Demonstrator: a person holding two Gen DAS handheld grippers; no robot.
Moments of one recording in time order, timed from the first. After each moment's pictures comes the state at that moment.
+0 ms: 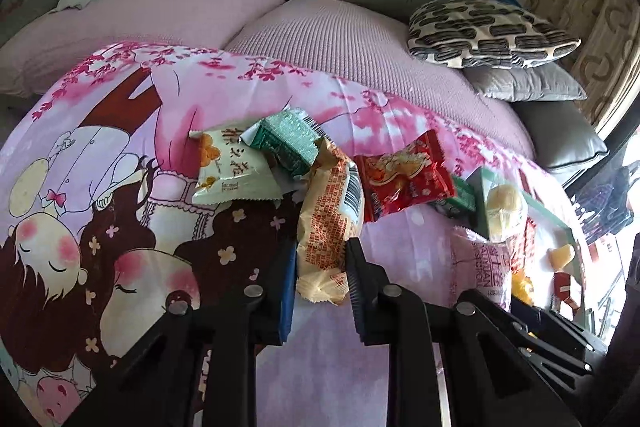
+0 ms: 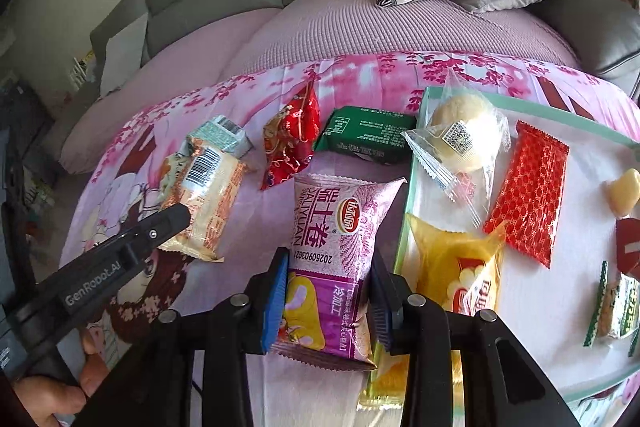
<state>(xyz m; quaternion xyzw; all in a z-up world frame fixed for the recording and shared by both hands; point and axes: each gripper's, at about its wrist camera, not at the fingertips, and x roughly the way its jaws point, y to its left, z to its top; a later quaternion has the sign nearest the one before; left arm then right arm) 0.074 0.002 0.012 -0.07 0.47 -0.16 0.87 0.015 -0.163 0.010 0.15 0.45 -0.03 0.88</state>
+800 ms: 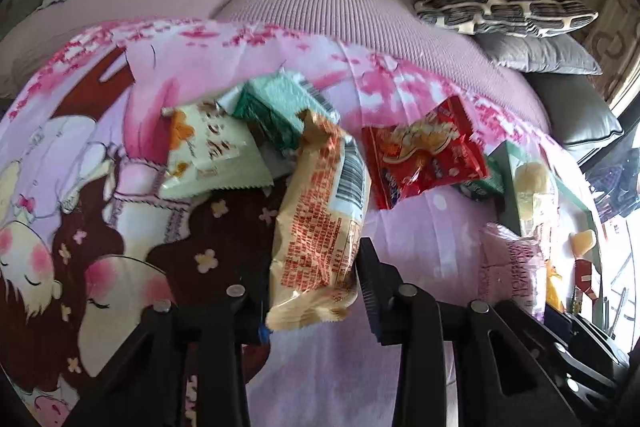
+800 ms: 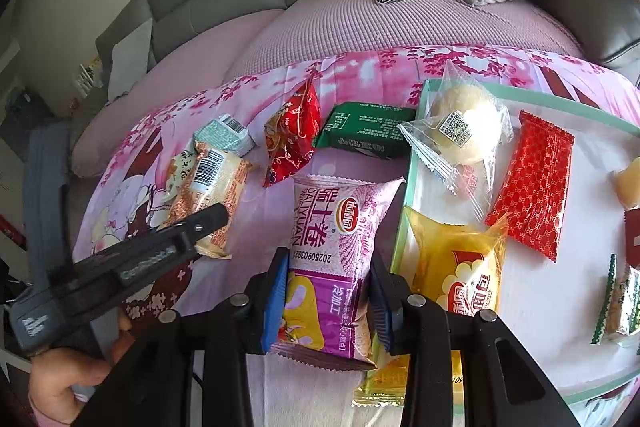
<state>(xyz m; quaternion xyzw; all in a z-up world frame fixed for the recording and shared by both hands) 0.099 -0.016 -0.022 -0.04 0.51 -0.16 0.84 0.013 -0.169 0.005 0.17 0.45 -0.01 0.88</state>
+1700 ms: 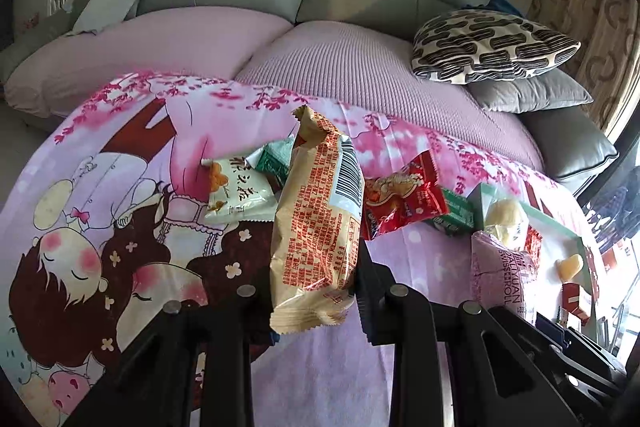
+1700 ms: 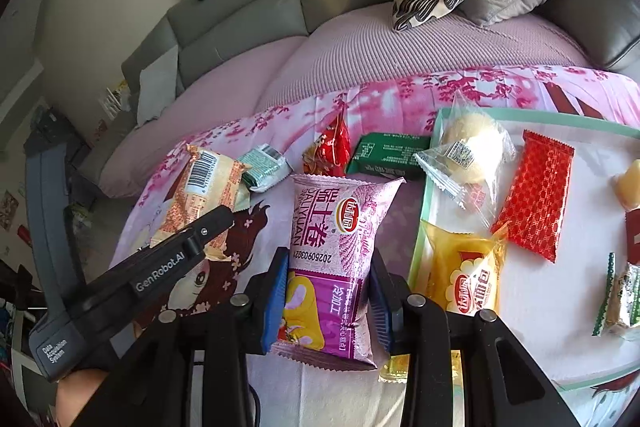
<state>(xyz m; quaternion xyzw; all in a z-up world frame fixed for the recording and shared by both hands) 0.064 -0.007 0.033 -0.05 0.43 -0.13 0.89 -0.011 -0.170 0.034 0.20 0.40 0.02 0.89</state>
